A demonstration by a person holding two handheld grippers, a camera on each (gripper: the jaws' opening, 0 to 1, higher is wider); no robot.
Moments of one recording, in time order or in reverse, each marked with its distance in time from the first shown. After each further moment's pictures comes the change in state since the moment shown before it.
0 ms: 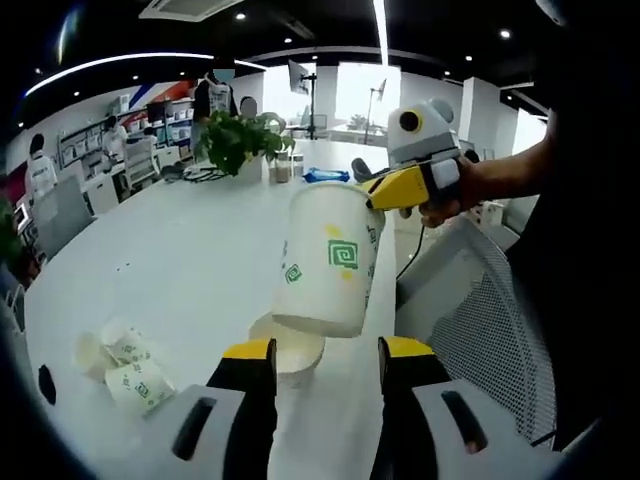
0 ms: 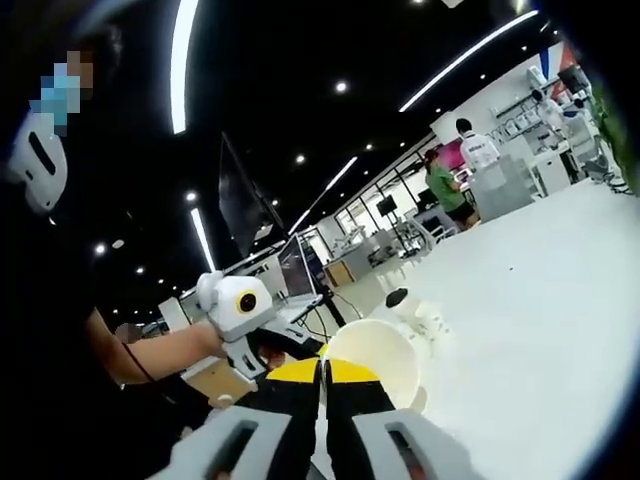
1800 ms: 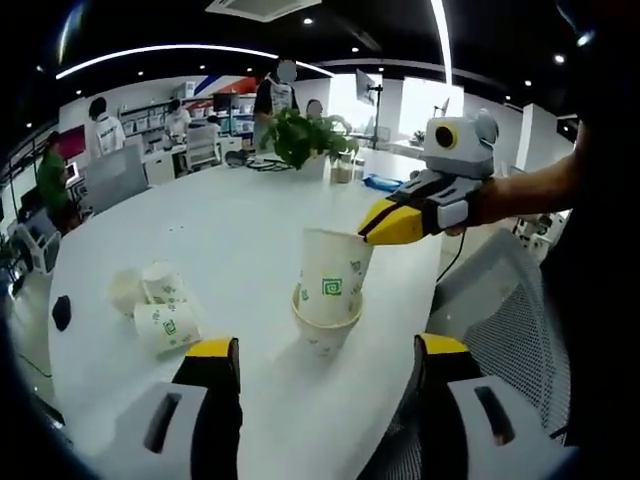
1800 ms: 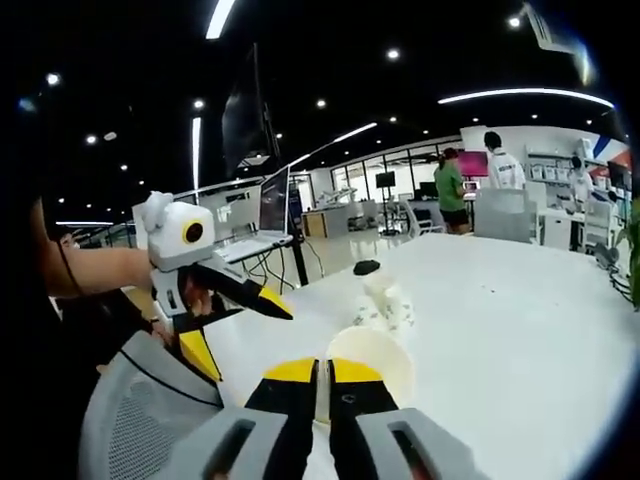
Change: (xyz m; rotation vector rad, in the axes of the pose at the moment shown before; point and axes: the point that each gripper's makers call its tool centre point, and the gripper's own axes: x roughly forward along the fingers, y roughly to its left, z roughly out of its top) left arm -0.025 0.019 -0.031 -0.162 -0.047 0.225; right arm 0.038 -0.037 -0.042 -0.336 0.242 -0.121
